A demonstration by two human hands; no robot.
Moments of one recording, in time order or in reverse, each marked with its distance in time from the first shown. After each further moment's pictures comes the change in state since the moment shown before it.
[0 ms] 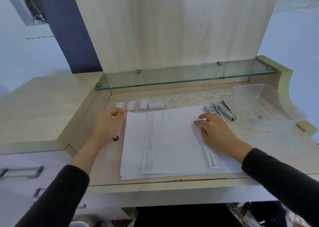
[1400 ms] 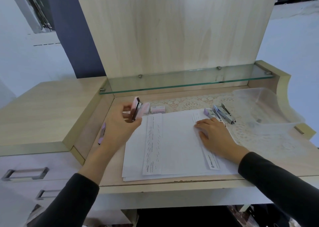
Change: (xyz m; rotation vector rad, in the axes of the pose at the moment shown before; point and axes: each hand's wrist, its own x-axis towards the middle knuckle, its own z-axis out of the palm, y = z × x) left_hand -0.030 0.039 0.004 -0.182 0.073 0.129; right_hand -0.002 0.000 0.002 -0.003 0.008 0.029
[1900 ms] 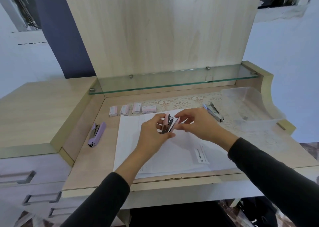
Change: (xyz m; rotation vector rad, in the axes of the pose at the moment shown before) left_hand -0.028 0.023 0.083 -0.085 -0.249 0.044; right_hand 0.014 -0.042 -0.056 0.574 -0.140 0.134
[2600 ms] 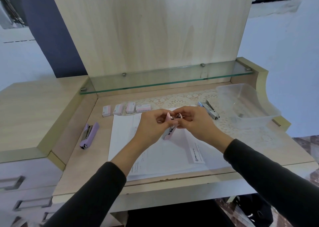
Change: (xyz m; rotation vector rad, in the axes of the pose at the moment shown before) left_hand 0.020 0.014 0.004 -0.176 -0.121 0.061; right_hand 0.001 0.016 0.009 0.336 0.112 -0.018
